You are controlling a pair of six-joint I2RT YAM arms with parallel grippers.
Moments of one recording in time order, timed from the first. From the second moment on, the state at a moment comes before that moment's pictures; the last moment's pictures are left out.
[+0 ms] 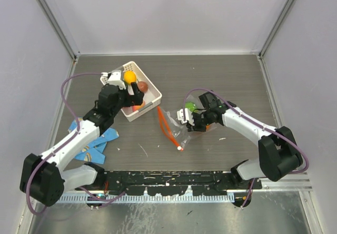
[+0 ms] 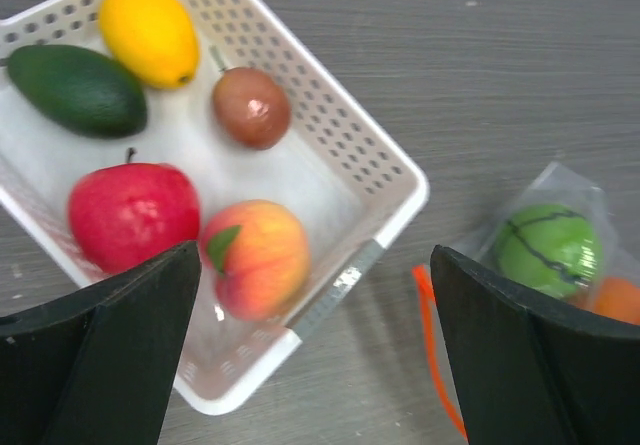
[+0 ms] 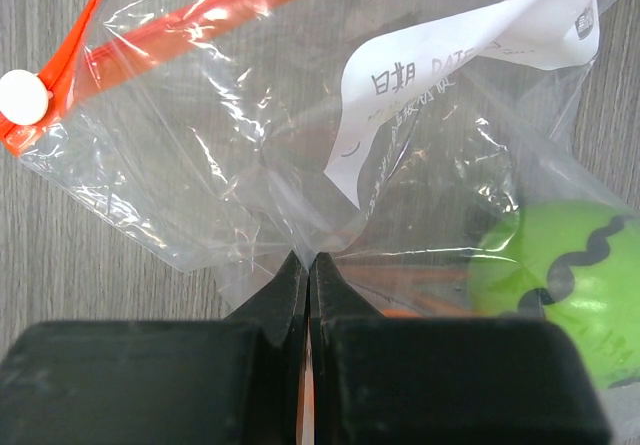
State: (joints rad) left arm -0.44 1.17 0.79 0.00 -0.16 -0.36; right arm 0.48 1.39 0.84 -0.57 -0.65 -1.07
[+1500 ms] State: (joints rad) left arm -0.48 0.87 0.34 0.21 0.37 -0.72; right arm 0.30 1.33 0.93 -0.74 -0.84 -1.14
